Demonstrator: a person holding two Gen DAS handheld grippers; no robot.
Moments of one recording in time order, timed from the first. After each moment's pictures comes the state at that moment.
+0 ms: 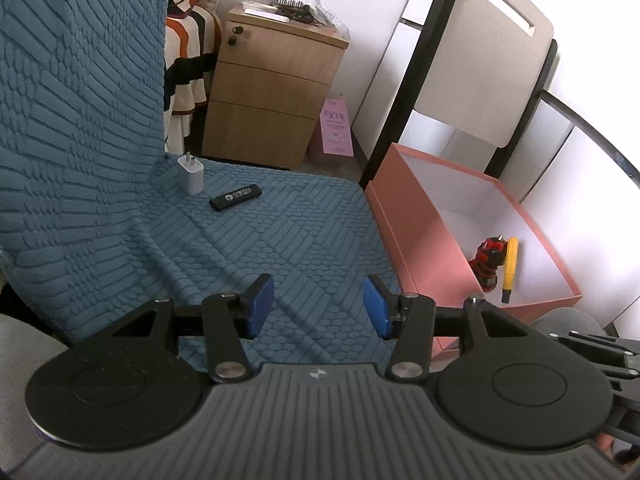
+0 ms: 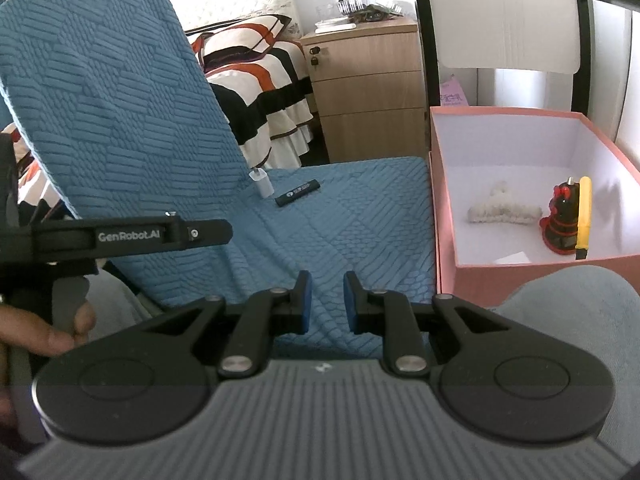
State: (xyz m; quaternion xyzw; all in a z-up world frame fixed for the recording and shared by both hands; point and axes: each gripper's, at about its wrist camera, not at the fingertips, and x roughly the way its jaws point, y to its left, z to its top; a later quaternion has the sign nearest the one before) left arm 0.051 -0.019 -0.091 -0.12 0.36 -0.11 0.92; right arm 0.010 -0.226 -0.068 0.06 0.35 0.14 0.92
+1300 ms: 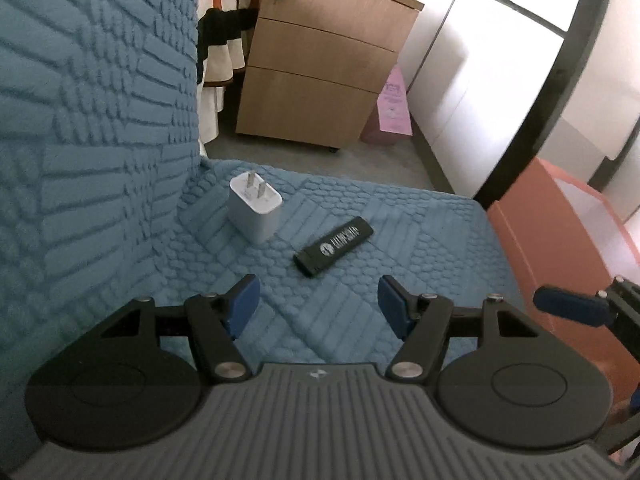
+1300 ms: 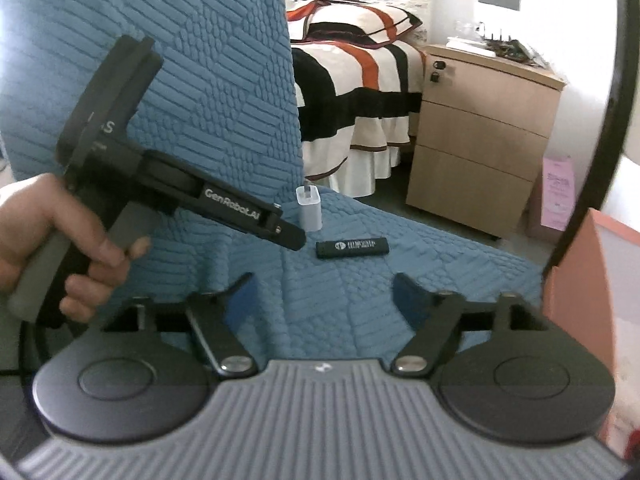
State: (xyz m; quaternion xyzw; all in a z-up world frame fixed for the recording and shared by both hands) left arm 0.270 0.057 -0.187 -0.11 0.42 -0.08 0.90; right arm 0.181 -0.143 -0.131 -0.09 0.30 0.29 0.90
